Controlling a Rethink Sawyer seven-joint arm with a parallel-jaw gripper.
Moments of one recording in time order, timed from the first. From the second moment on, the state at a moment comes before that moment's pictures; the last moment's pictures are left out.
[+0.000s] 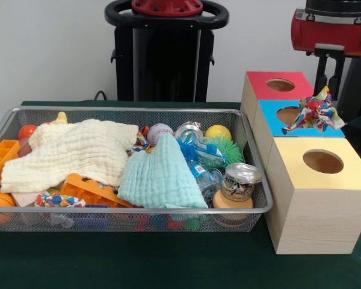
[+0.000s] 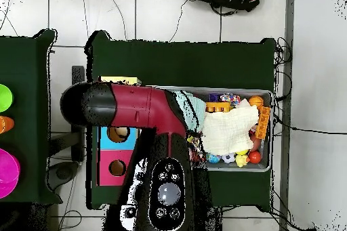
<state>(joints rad) 0.07 -0.72 -0.09 1.47 0.16 0.72 2.09</state>
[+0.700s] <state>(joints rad) 0.08 -0.72 -0.11 1.47 0.16 0.66 2.09</state>
